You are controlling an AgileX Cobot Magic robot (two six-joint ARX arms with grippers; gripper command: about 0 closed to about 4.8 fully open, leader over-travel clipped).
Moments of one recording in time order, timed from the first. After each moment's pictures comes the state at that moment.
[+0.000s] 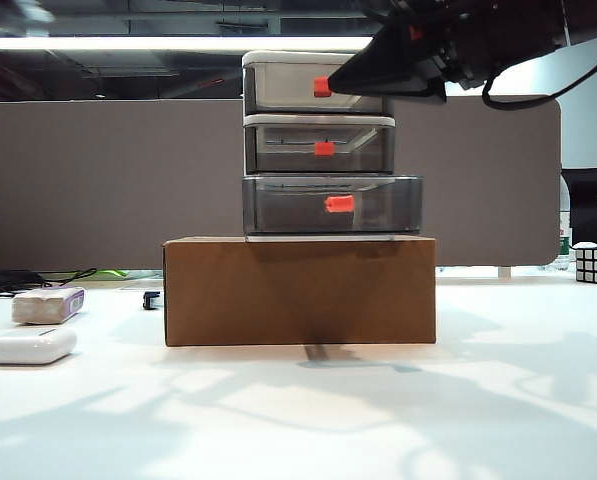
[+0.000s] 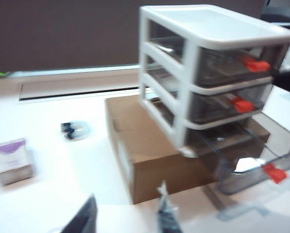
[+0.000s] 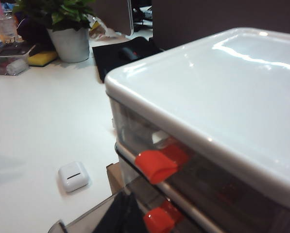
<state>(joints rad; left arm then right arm) -1.09 0.38 0.37 -0.16 -0.73 -0.18 0.47 1.29 0.67 0.49 -0.49 -0.05</state>
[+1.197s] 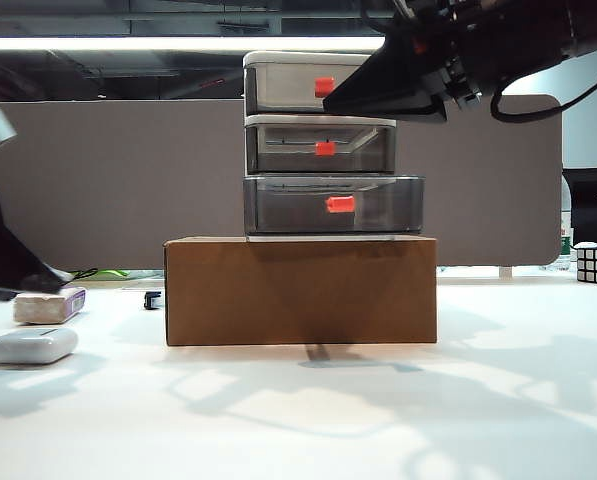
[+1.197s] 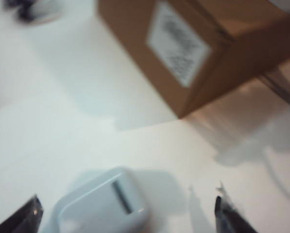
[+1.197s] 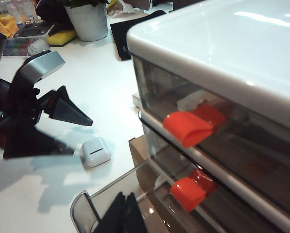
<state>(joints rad) 0.03 1.20 0.31 0.27 0.63 0.28 0.47 1.29 0.67 0.39 -0.55 -0.05</state>
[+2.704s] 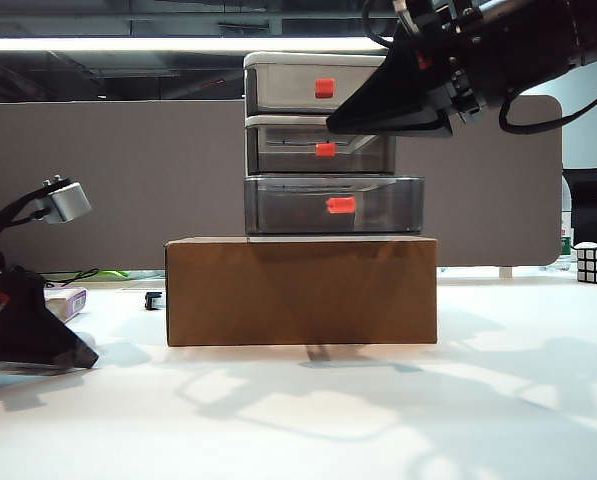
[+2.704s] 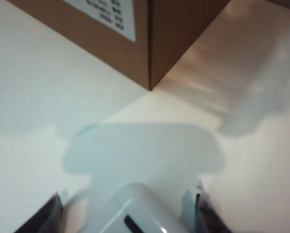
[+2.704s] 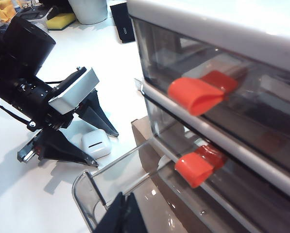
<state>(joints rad) -0.07 1.53 0.47 0.20 0.60 0.64 0.47 1.29 0.67 0.32 -0.55 -0.08</state>
